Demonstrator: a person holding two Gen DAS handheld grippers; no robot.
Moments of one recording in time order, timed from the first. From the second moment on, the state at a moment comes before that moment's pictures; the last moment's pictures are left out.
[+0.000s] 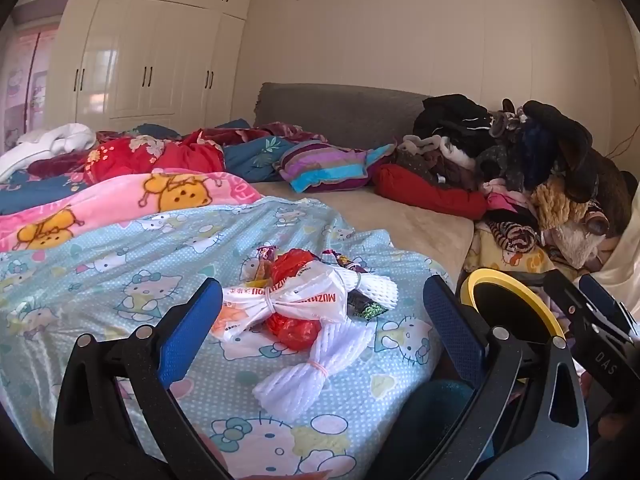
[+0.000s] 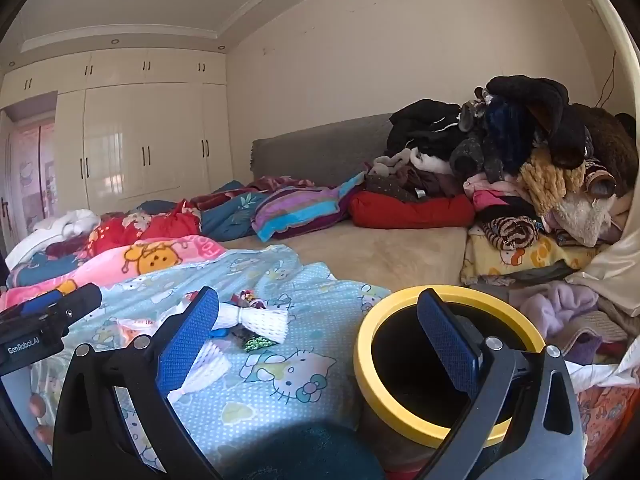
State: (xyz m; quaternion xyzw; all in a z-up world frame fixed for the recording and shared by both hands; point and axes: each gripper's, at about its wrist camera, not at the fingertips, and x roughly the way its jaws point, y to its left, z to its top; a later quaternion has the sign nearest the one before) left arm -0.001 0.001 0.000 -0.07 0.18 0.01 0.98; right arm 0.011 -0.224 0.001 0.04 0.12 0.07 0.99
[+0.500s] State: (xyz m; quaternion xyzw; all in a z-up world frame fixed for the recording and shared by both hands) left arm -0.007 -0.006 0.014 -0.07 0.18 0.01 0.98; right arm 0.010 -0.224 0.001 0.06 0.13 0.07 0.99
